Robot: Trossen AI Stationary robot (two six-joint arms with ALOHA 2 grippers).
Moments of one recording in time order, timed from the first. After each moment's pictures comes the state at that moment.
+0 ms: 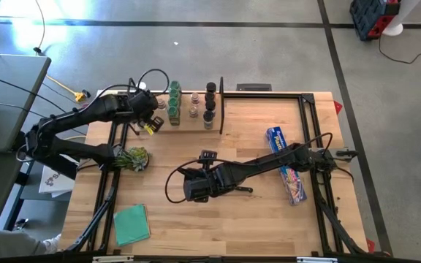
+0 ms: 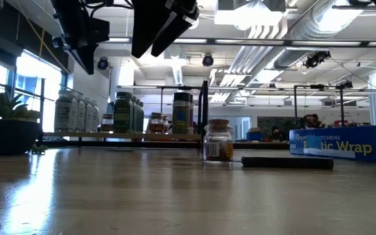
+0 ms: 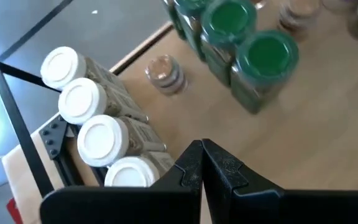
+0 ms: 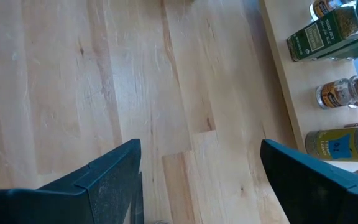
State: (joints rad) left arm 0.41 1.11 1.08 -1.10 -0.48 -0.35; right arm 0.31 2.31 2.28 -1.14 0.56 0.27
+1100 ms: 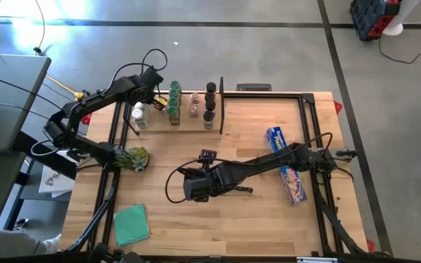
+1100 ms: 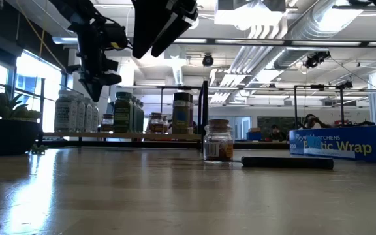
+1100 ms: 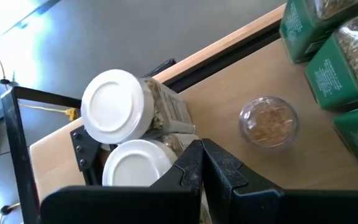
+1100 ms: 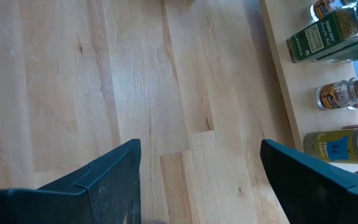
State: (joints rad) left arm 0.81 1.39 1.08 -0.83 -0.46 -0.17; right arm 0.30 2.31 2.28 -1.14 0.55 0.25
